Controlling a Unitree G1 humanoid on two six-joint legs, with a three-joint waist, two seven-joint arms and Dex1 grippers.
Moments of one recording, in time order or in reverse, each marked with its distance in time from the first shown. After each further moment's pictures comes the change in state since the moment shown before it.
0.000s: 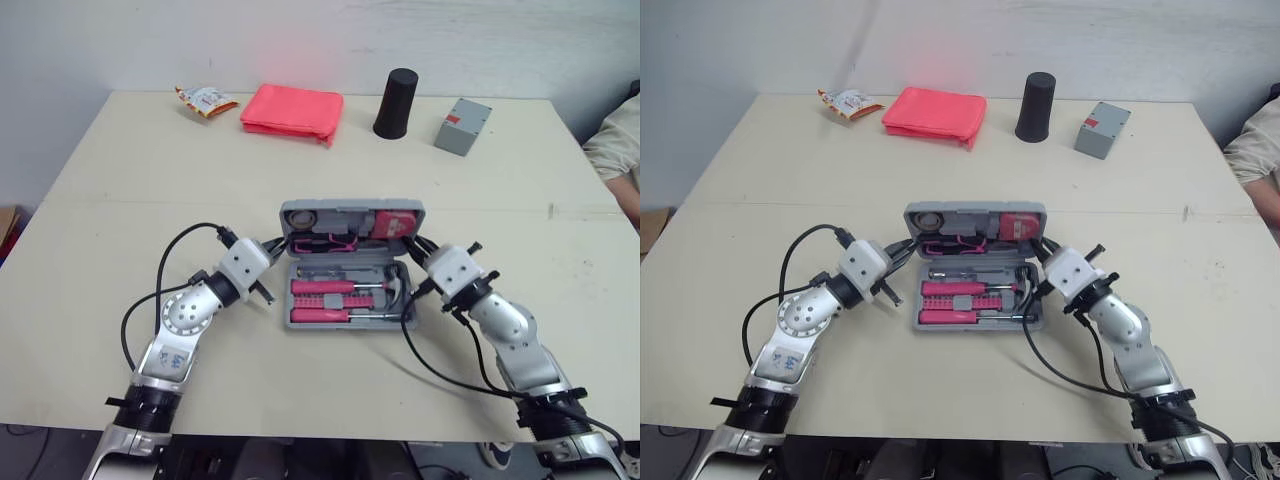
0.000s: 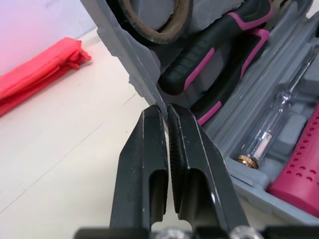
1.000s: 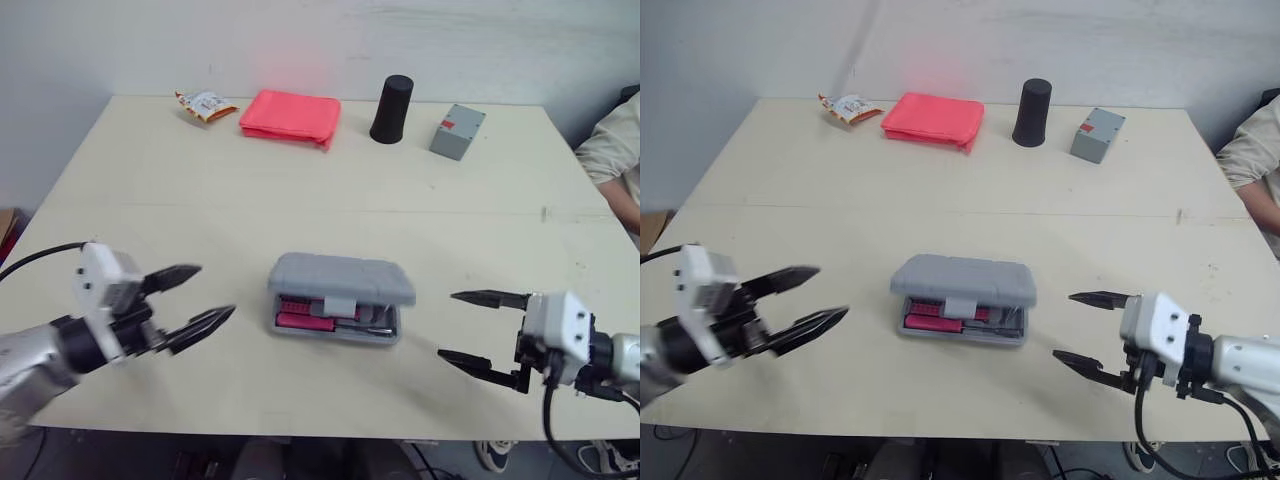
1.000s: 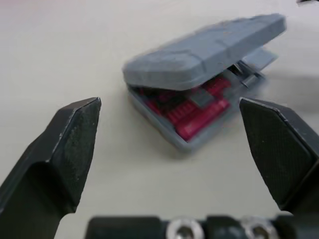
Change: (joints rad) left arm 0.534 0.512 0.779 -0.648 -1.116 0.984 -0.236; right arm 0.614 -0.683 -0.406 -0.680 0.948 0.514 0.512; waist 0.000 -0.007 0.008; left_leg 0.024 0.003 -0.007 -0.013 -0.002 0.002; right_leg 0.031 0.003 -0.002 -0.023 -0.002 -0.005
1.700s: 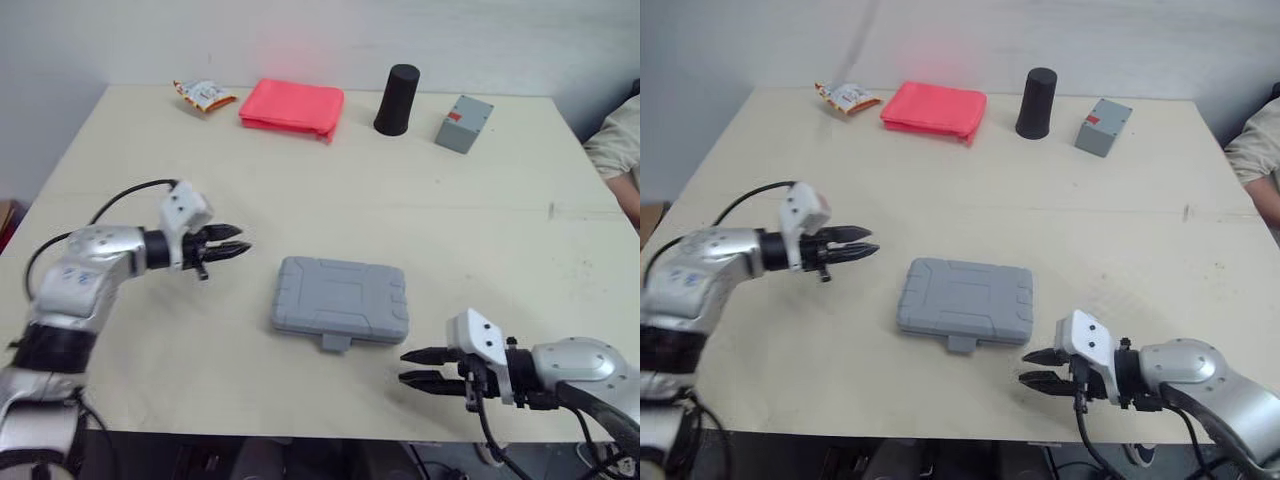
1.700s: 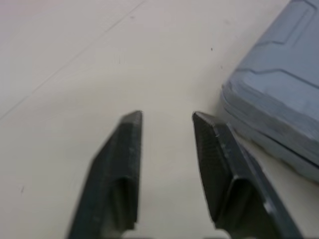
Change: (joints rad) left arm -0.931 -0.162 -0.830 0.886 0.743 -0.420 -0.258; right arm -0.291 0.165 0.405 -0.043 -0.246 0.397 0.048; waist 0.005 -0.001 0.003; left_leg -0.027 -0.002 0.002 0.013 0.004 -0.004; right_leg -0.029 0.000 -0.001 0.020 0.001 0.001
